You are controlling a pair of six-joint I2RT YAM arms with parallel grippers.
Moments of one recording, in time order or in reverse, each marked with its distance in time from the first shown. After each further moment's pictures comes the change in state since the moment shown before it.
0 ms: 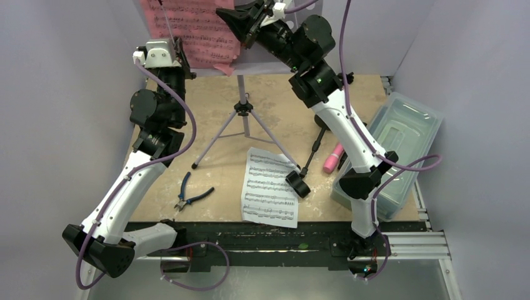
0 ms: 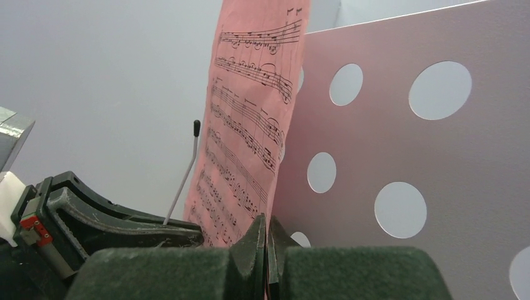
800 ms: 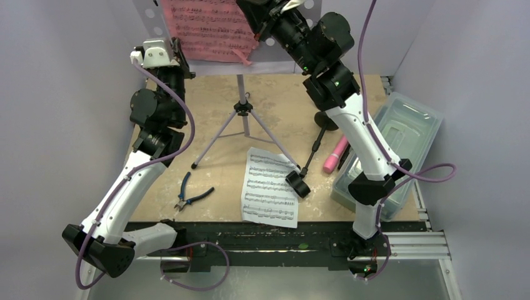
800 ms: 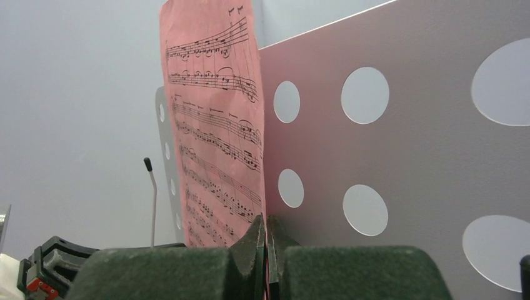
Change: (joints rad) left arm -0.002 0.002 0.011 -0.014 -0.050 -0.032; right arm -0.004 -0.098 -0.025 -0.111 0.248 0.176
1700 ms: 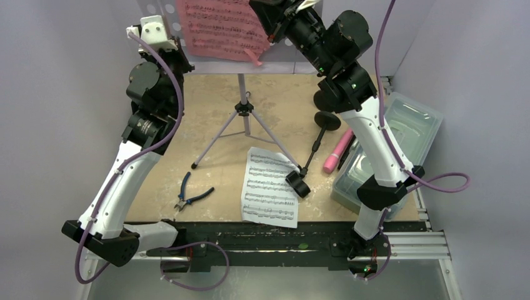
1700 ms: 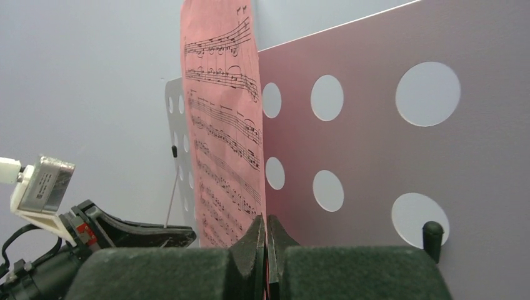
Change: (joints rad) left arm -0.007 0.097 0.298 -0.449 -0.094 -0.129; right arm -0.029 -0.086 -0.047 -0.069 -0.026 0.008
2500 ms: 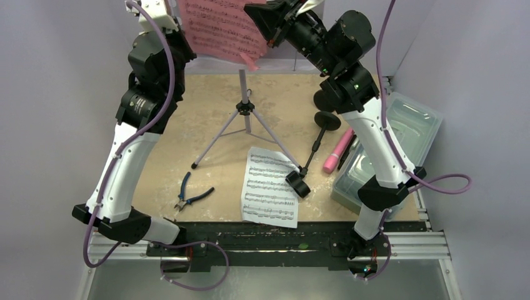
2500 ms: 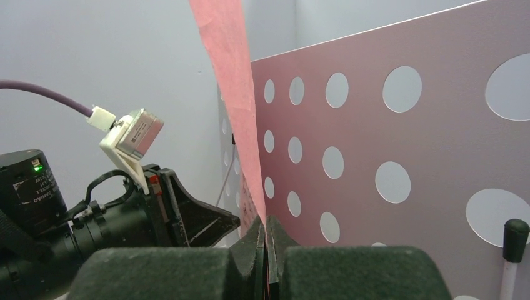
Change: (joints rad) left arm -0.005 0.176 0.373 -0.396 -0.050 -0.133; right arm -0.001 -0.013 -0.001 -0.009 -0.113 0.021
